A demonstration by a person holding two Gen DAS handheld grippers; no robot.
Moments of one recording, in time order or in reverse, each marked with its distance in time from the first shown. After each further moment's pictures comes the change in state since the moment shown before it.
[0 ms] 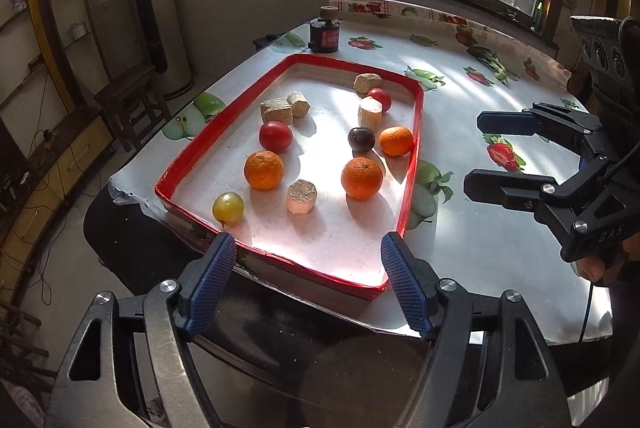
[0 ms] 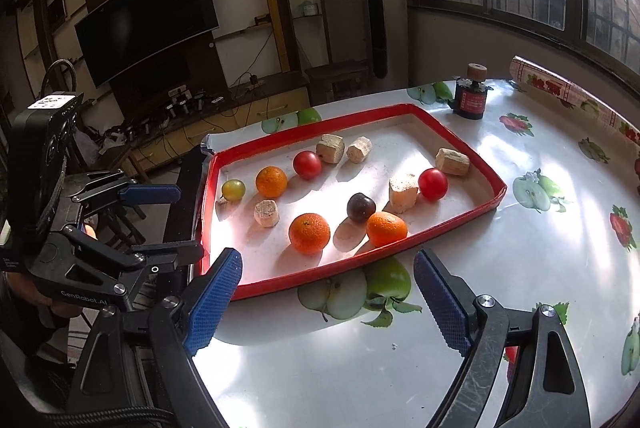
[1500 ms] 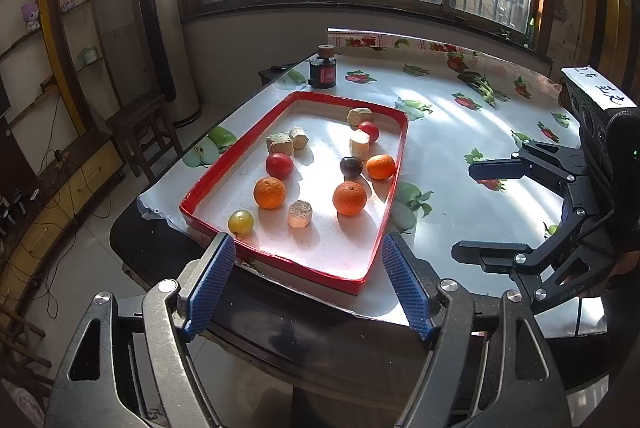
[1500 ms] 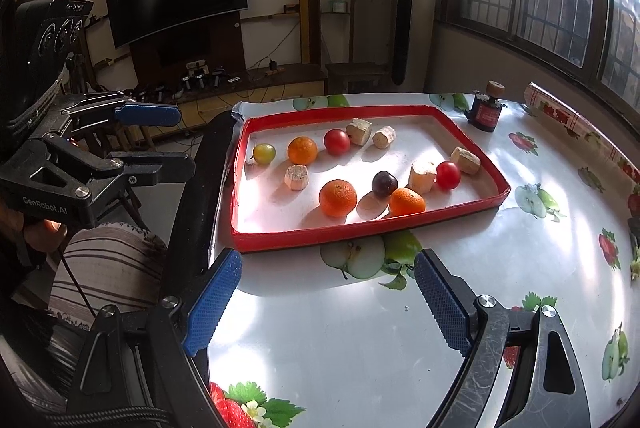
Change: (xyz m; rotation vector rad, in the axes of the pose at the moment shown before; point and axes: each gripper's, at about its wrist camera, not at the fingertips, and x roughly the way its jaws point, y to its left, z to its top) left arm -0.046 -0.009 -0.006 0.007 -0.107 0.024; right arm -0.021 0.030 -0.028 -0.144 0.007 -0.011
